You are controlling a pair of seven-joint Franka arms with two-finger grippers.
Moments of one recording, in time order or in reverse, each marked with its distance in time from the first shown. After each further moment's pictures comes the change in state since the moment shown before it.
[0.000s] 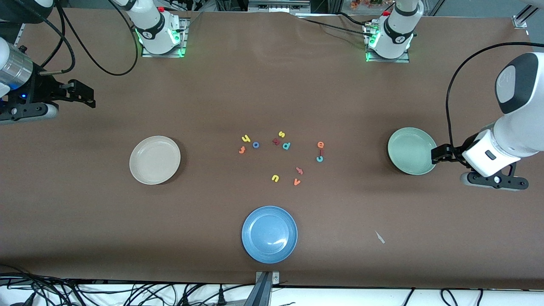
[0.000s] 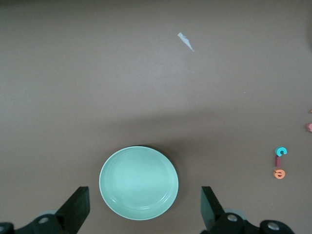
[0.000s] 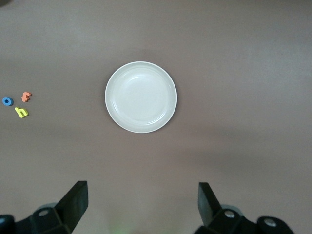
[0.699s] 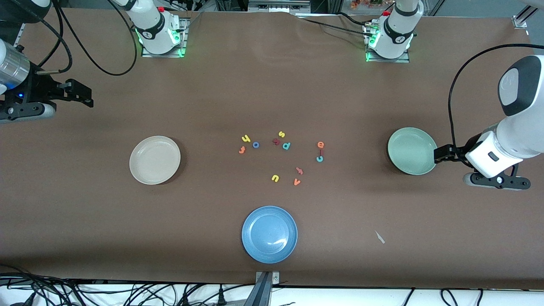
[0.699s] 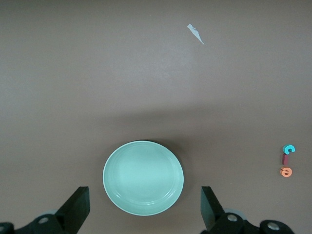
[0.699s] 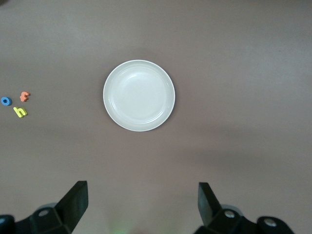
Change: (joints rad) left arm 0.027 0.003 0.004 -0.019 0.000 -0.006 0.001; right arm -0.001 -0.006 -0.008 0.003 -0.001 -0.014 0.001
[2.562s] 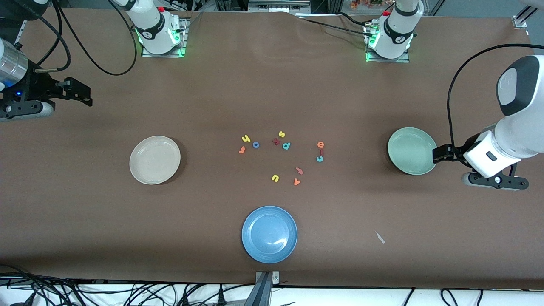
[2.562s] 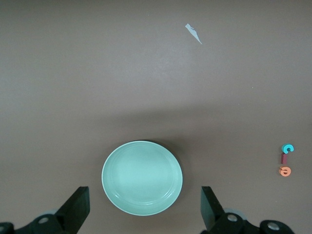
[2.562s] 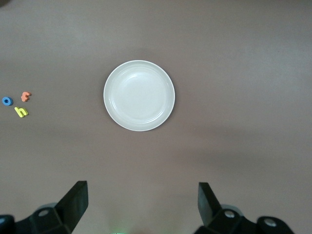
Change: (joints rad) left arm -0.003 0.000 -0.002 0.000 0.000 0.000 0.000; right arm 0.000 -0.005 0.000 0.004 0.000 -0.005 0.000
